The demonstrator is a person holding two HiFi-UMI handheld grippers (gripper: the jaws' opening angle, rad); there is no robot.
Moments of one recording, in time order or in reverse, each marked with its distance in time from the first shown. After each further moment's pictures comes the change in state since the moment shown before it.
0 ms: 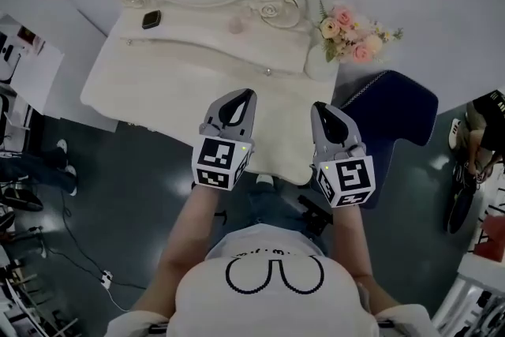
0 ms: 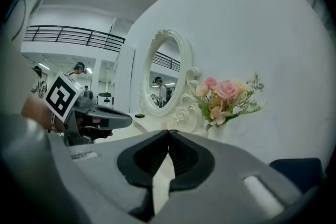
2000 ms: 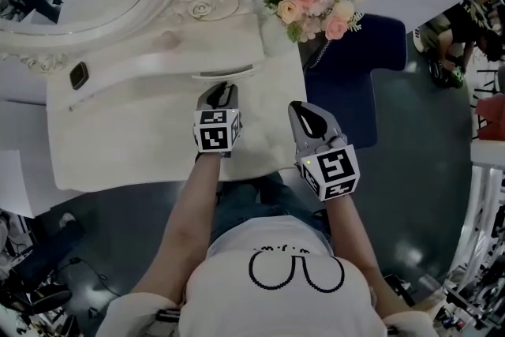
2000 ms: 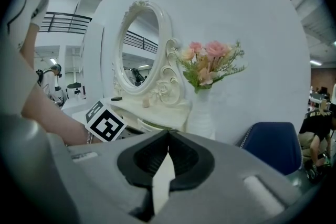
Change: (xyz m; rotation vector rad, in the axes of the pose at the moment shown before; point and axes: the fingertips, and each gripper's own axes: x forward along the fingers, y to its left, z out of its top) left arm 0.140 0.026 -0.161 -0.105 0.420 -0.224; right arm 0.025 -0.006 -0.072 0.155 0.243 -0.281
